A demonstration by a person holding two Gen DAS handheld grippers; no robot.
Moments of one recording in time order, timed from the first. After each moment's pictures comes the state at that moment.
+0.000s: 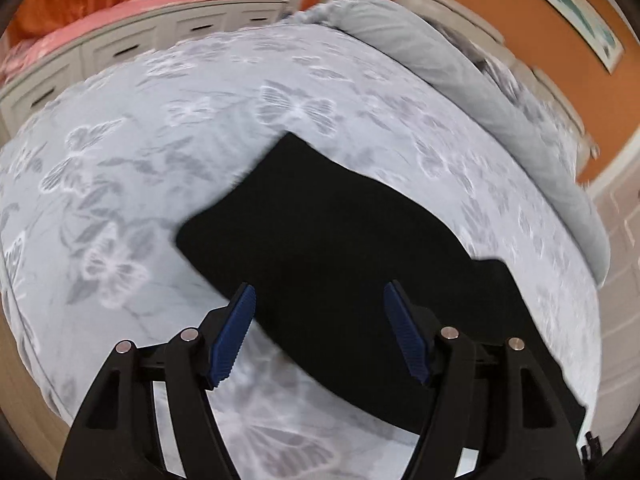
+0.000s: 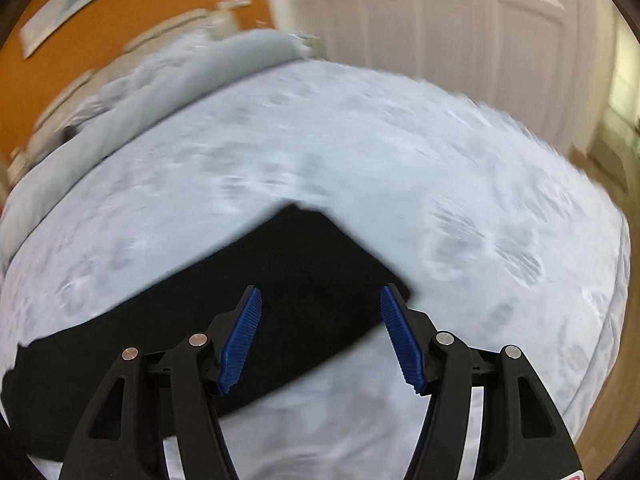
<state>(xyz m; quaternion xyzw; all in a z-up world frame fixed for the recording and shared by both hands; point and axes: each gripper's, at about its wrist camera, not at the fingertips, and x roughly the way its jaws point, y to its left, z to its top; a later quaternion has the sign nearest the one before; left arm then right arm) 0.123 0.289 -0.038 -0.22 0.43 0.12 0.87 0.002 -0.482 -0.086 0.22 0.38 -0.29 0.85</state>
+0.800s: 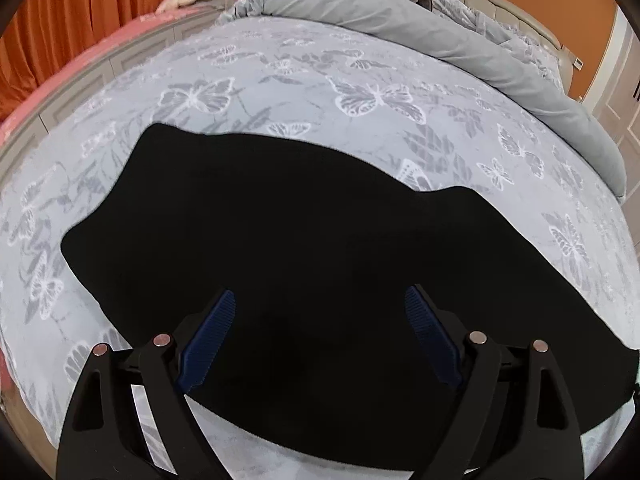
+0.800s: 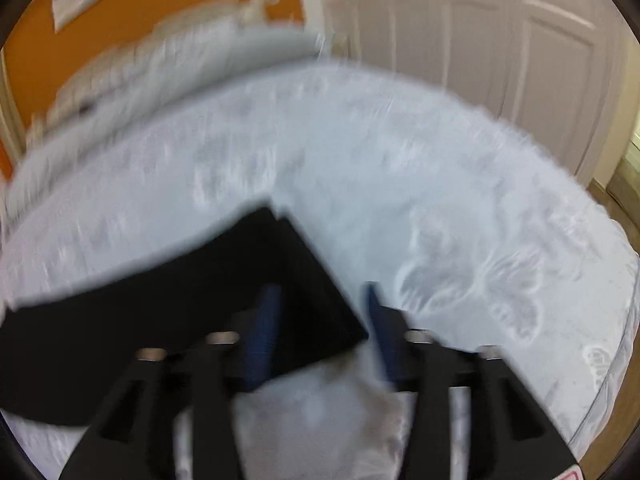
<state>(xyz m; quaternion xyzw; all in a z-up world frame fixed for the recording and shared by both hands) 0.169 0.180 -0.069 -0.12 0.47 0.09 0.87 -0.002 -0.506 -0.091 0.17 0.35 -0.25 0.88</state>
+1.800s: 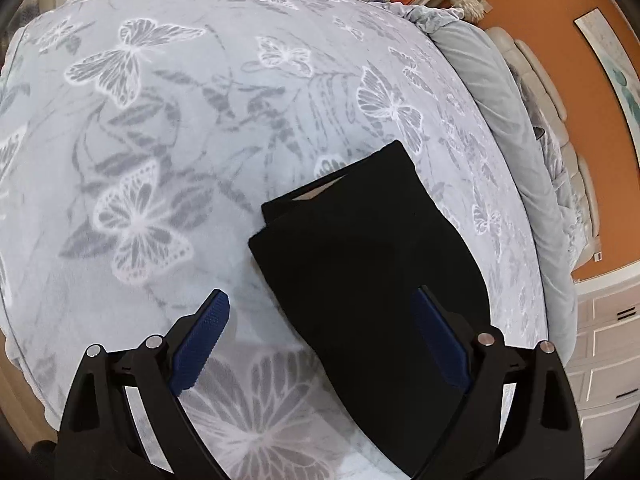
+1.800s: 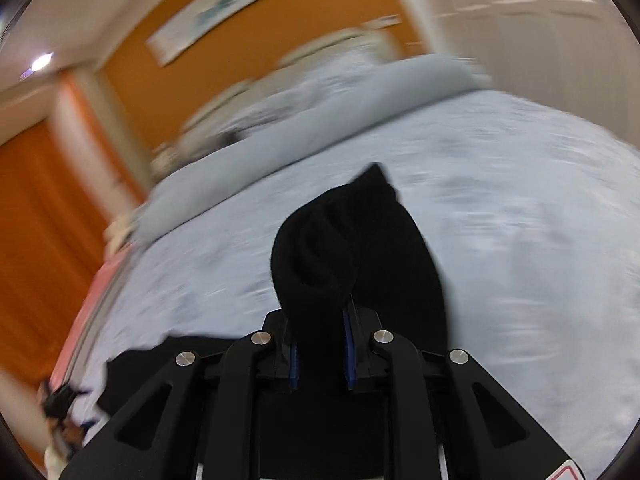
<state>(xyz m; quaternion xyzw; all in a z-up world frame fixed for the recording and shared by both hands) 0.110 0.381 -0.086 -0.42 0.43 0.18 0.78 0.091 -0.319 -0.015 0.24 0.29 0.01 0.93</state>
